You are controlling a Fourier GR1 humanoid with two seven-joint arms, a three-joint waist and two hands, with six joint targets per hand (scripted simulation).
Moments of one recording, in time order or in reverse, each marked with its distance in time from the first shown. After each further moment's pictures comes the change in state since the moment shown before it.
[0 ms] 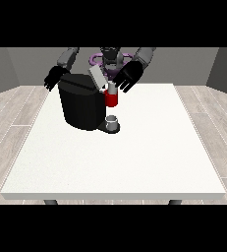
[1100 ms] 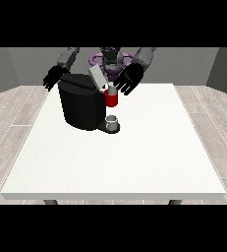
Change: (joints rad) left arm 0.014 -0.001 0.012 0.020 -0.023 -0.013 0.000; right arm 0.013 -0.002 -0.002 -0.010 0.002 -0.010 0.012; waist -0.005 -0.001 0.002
